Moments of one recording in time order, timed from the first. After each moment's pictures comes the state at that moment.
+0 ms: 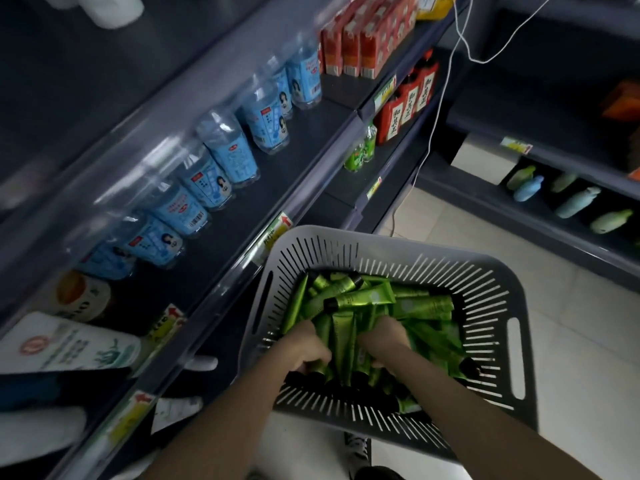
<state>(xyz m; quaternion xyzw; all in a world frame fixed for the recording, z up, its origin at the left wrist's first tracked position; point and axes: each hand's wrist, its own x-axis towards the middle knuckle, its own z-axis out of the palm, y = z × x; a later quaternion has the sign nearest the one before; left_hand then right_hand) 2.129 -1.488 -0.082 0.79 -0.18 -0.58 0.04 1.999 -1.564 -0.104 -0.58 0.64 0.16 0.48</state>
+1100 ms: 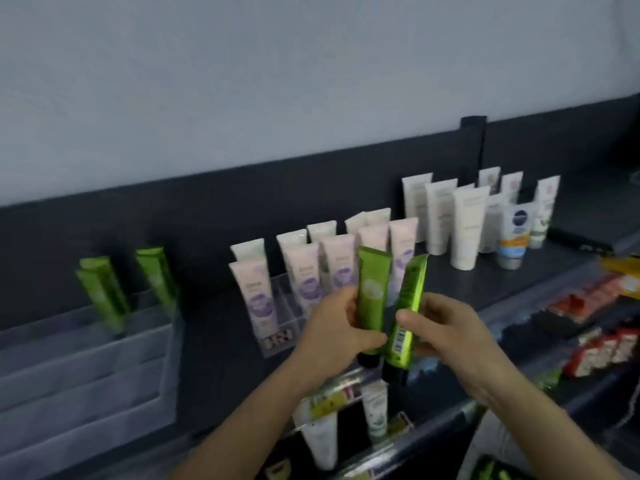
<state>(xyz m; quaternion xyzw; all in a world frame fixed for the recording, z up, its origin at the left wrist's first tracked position) 2.237 -1.265 0.279 0.77 -0.35 -0.13 0.52 2.134 -1.408 0.274 -0.69 0.10 -0.19 0.69</state>
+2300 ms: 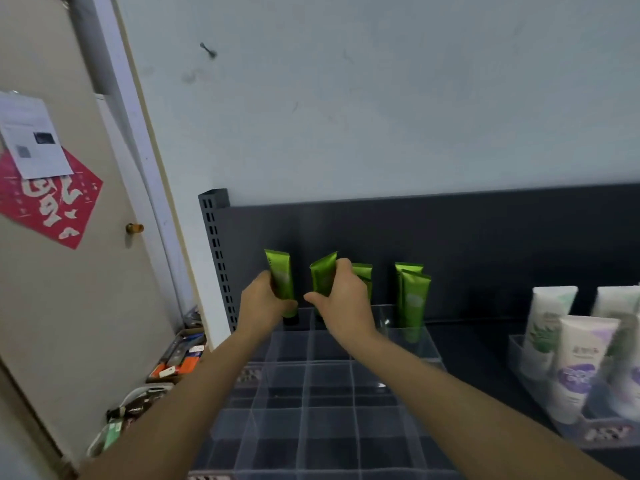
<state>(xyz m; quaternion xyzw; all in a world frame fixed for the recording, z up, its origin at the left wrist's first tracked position) 2.462 -0.839 0.304 0.90 -0.01 0.19 0.40 2.427 -0.982 0.316 -0.86 -0.06 -0.22 0.46</state>
